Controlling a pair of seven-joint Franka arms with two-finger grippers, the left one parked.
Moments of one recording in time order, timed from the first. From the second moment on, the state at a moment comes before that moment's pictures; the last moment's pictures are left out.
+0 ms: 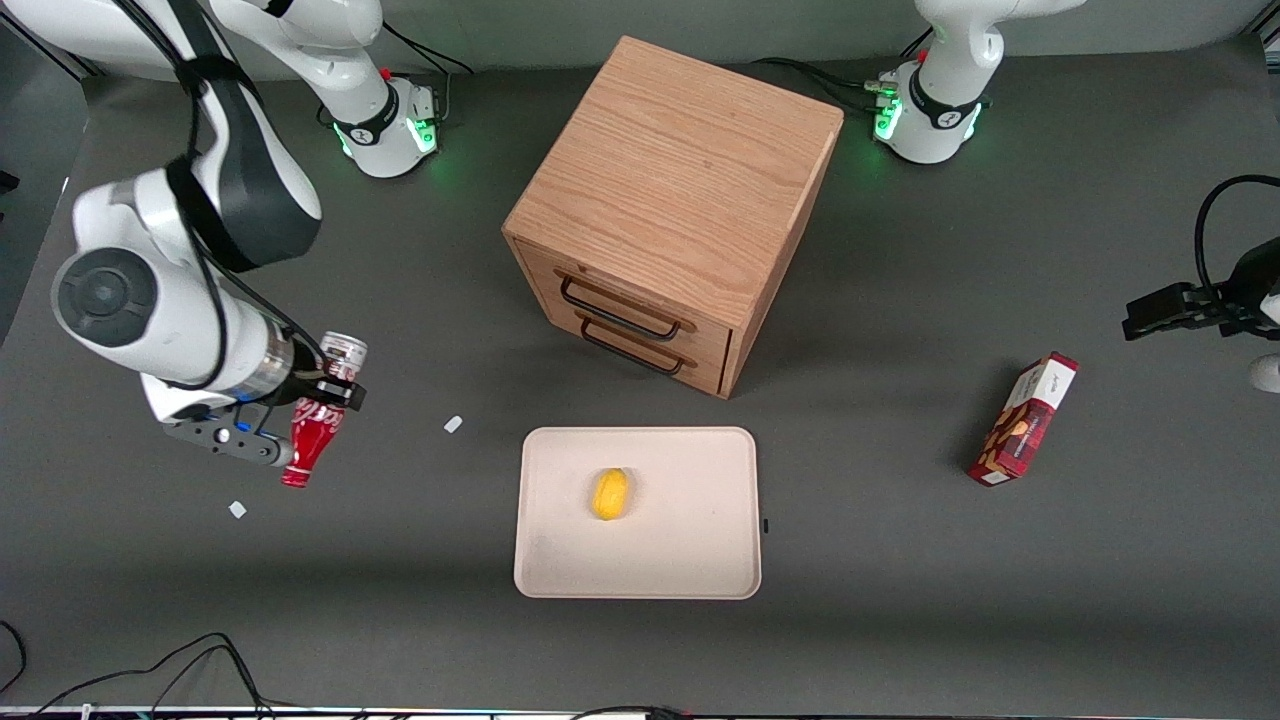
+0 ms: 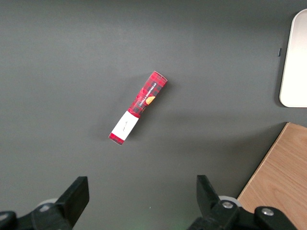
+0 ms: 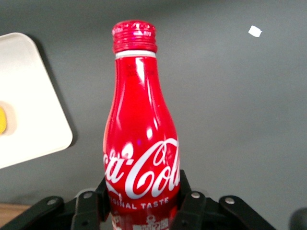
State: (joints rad) arm -0.18 0.34 0.49 -1.49 -0.20 1.68 0.63
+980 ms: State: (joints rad) arm 0.09 0.74 0.47 -1.04 -0.20 1.58 0.60
